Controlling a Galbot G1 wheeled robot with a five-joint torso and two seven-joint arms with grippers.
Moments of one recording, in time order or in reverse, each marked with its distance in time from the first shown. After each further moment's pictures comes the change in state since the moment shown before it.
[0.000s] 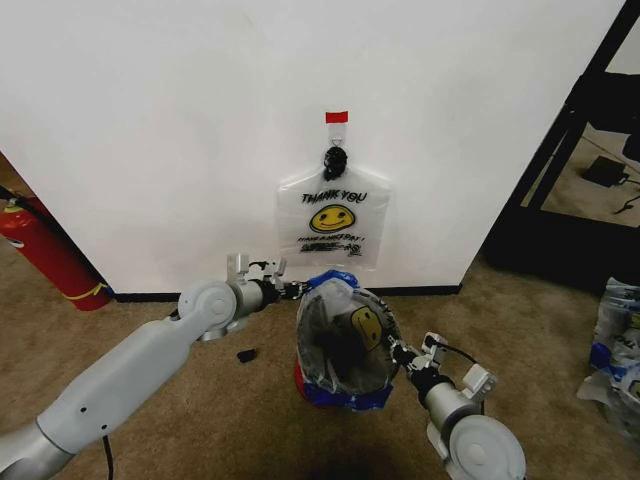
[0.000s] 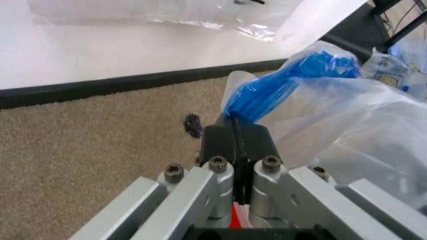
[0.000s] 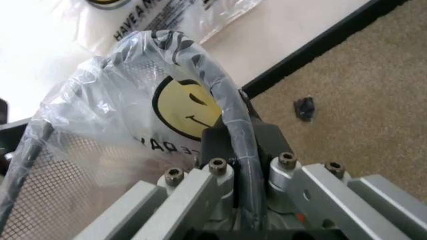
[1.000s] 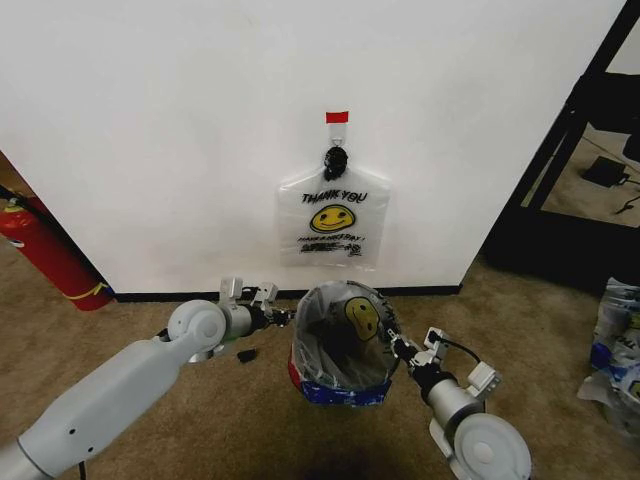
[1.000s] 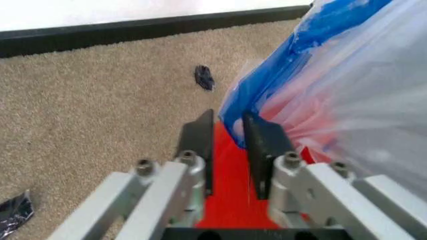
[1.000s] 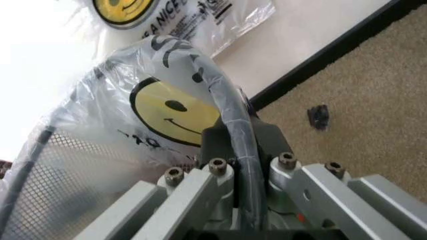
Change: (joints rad) left arm 0.089 0.050 0.006 -0.011 0.104 0.035 0.094; right arm 0.006 0.000 0.016 0.005 0.050 0.018 -0.024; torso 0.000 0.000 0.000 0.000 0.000
